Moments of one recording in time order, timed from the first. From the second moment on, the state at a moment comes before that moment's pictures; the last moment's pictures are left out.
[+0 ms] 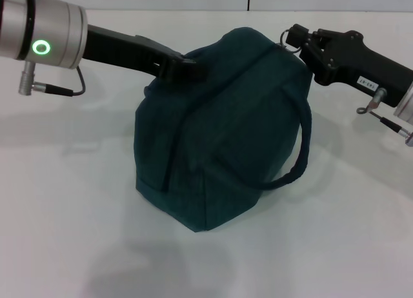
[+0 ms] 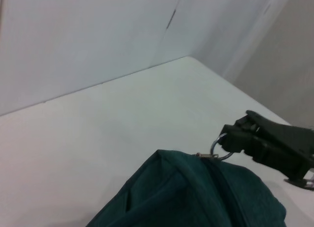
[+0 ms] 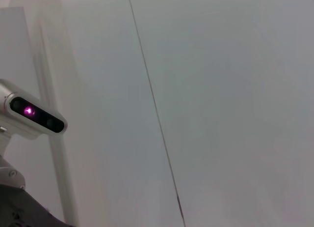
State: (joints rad) left arm -0.57 -2.08 1.02 1.32 2.09 1.59 -2.35; right arm 0.59 2.02 -1.52 -0.39 -0.71 -1.24 0.99
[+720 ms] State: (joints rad) left arm -0.54 -2.08 1.03 1.32 1.91 1.61 -2.21; right arm 0.56 2.02 -1.52 -0.34 -0.59 -1.26 1.08
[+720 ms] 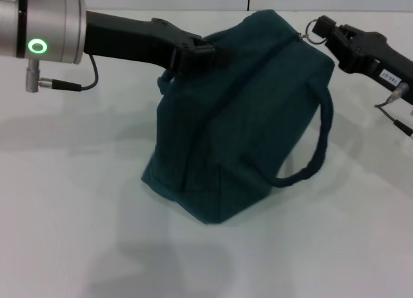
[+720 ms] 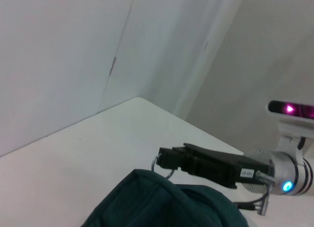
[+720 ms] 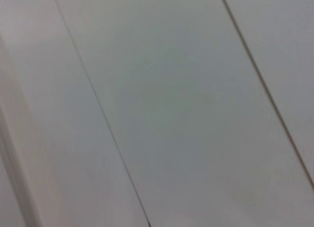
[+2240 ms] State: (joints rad) left arm -0.53 -2.08 1.06 1.32 1.69 1.65 -2.05; right arm 0.54 2.01 -1.47 -0.29 -0.57 -1.28 1.16
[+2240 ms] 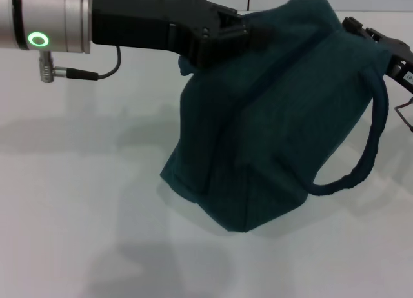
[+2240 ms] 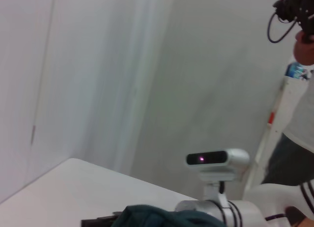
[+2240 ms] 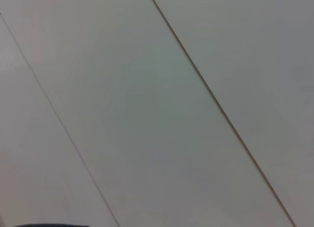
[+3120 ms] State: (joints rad) left arm -0.70 -2.08 1.06 0.92 1.78 1.45 -1.84; right arm 0.35 1.98 -1.29 -0.29 -0.58 -1.45 1.20
